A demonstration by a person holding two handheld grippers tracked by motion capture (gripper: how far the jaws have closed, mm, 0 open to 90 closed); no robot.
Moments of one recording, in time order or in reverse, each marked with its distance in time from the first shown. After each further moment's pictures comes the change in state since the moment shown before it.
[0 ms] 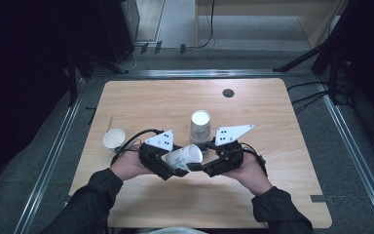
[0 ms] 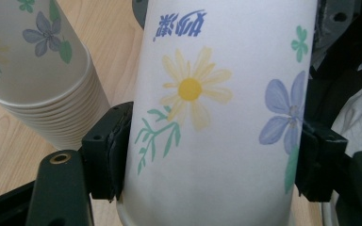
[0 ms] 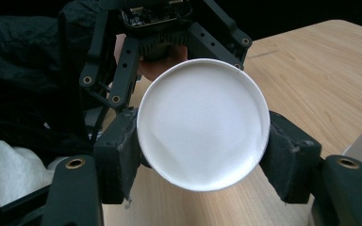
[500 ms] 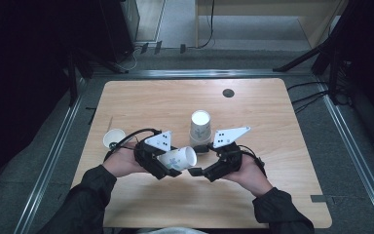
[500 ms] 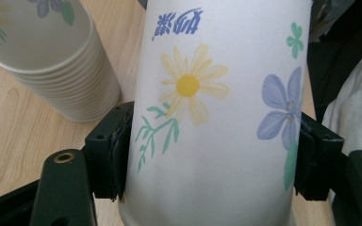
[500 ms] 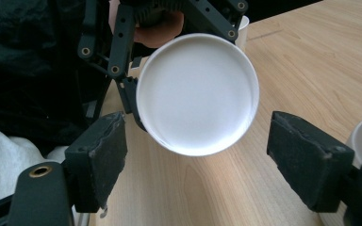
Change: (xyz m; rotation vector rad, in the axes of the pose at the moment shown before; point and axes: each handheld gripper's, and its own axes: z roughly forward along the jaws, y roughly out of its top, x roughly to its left) left arm 0.004 -0.004 -0.007 0.137 0.015 0.046; right arm -0.003 -0.011 0.007 0.050 0.003 0.033
